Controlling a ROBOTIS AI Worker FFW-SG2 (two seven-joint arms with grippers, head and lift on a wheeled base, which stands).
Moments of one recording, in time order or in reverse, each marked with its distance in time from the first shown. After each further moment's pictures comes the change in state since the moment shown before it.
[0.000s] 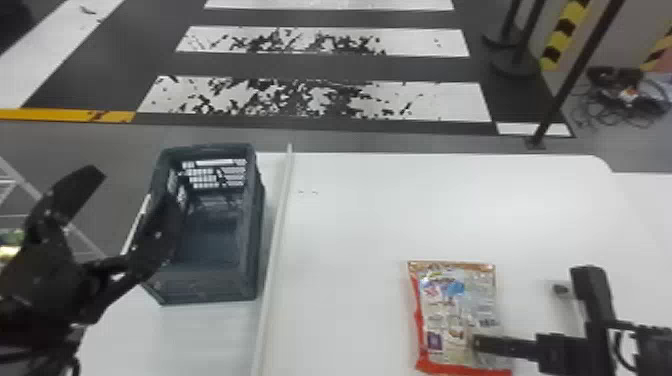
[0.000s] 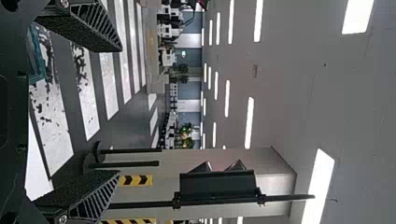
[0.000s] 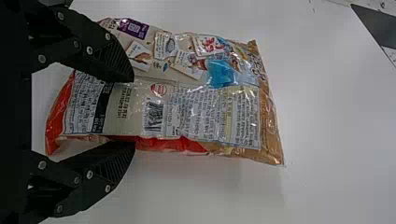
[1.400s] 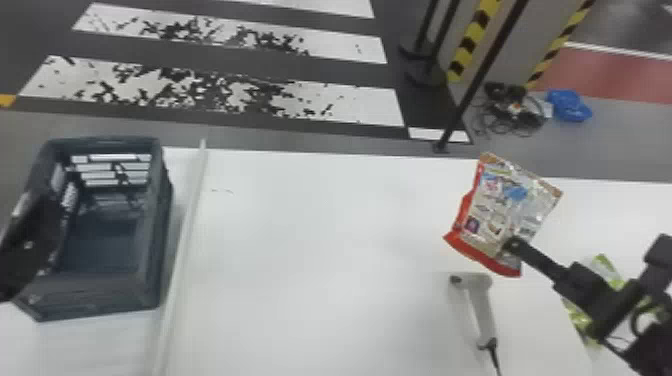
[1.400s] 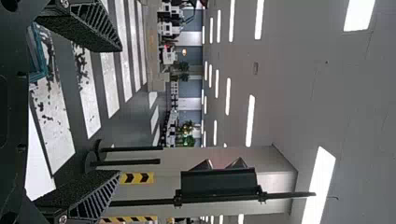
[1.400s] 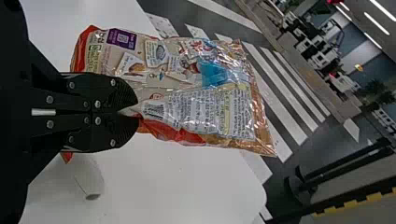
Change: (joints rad) left arm 0.010 0.011 -0.005 0.005 0.000 -0.010 0.000; right arm -0.049 0.086 -0.592 -0.156 -0.402 -0.102 -0.228
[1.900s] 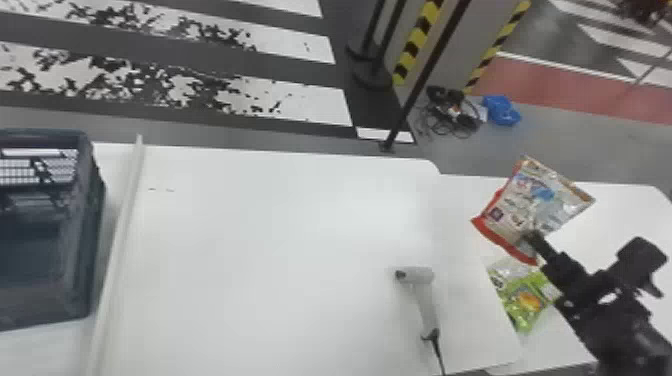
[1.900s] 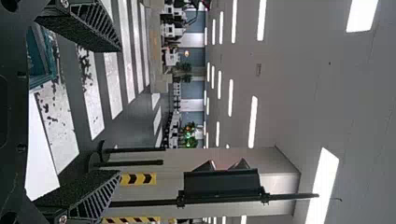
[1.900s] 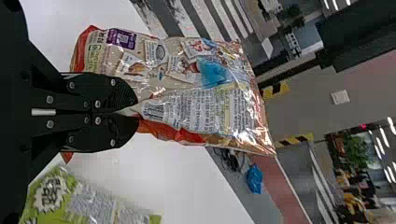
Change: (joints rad) left arm 0.044 -0.005 0.009 0.000 -0.002 -0.034 -0.005; right arm -0.134 -0.106 -0.108 0.386 0.089 -0.500 -0.229
